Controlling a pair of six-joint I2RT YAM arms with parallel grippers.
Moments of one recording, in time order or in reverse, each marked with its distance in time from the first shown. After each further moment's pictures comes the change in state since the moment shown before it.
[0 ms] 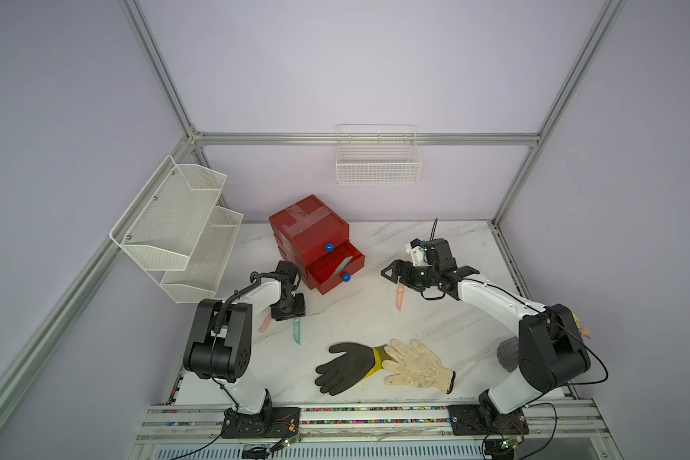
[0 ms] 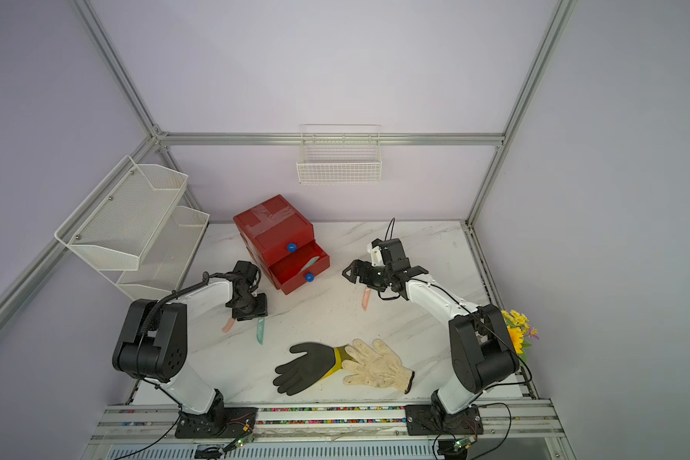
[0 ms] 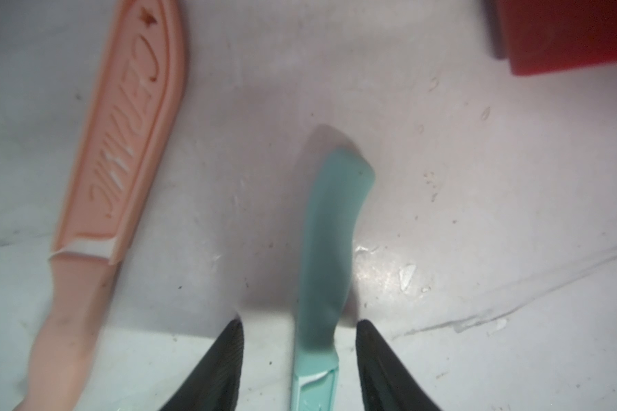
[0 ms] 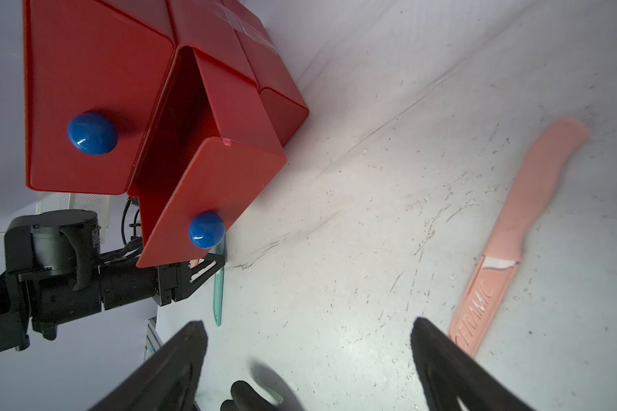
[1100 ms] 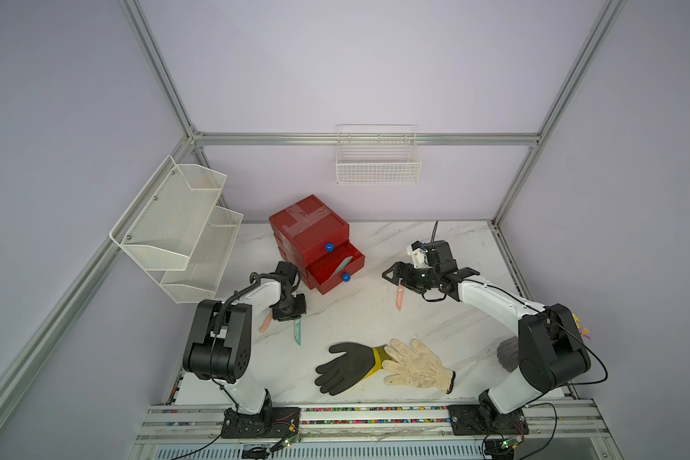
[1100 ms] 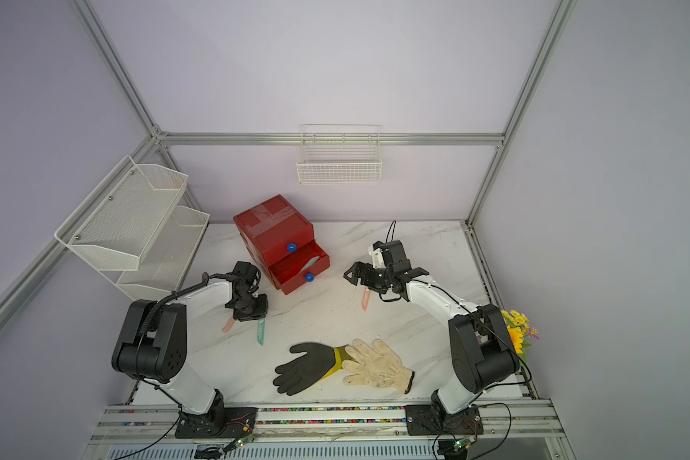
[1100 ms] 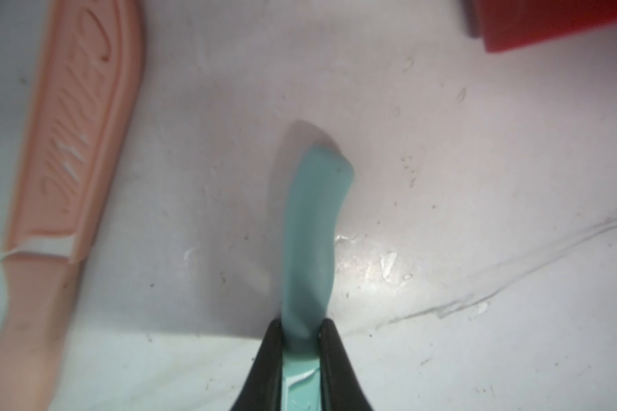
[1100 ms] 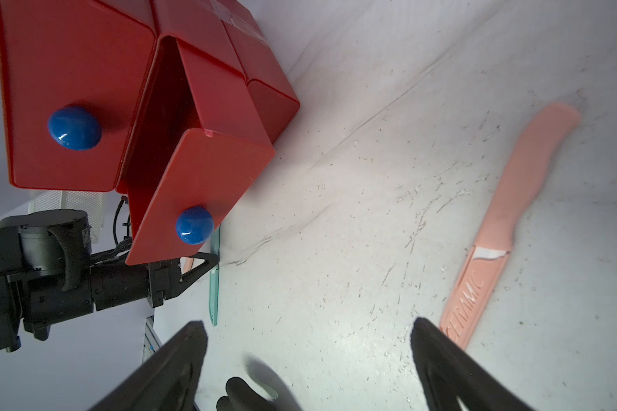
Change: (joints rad) left arm 0.001 -0.009 -0.006 -0.012 0.057 0.028; right arm -0.007 0.000 -0.021 0.005 -0.005 0.003
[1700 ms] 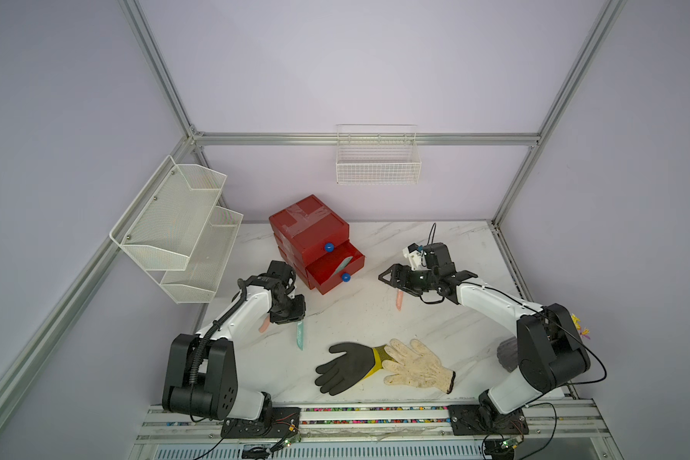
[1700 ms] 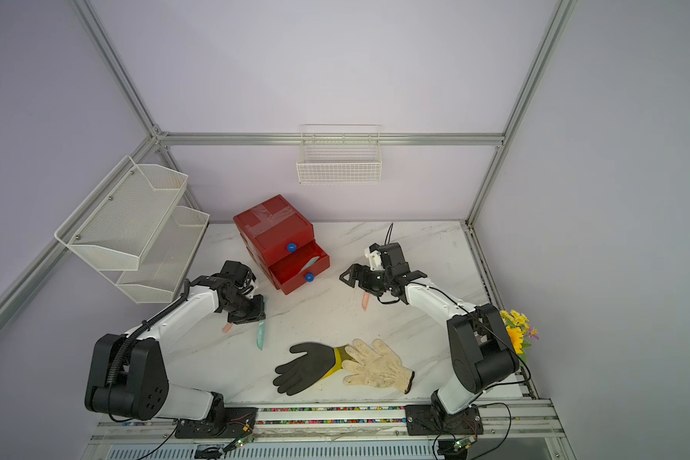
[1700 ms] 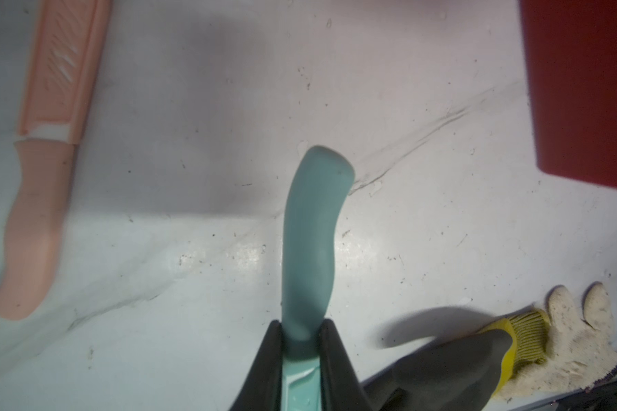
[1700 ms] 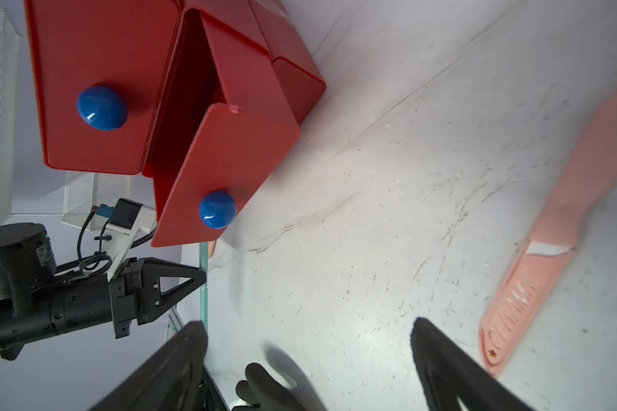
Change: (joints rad) left arm -0.019 -0.243 -0.006 -0.163 0.121 0.021; right arm 0.037 0.002 -0.032 0.069 -0.089 0.035
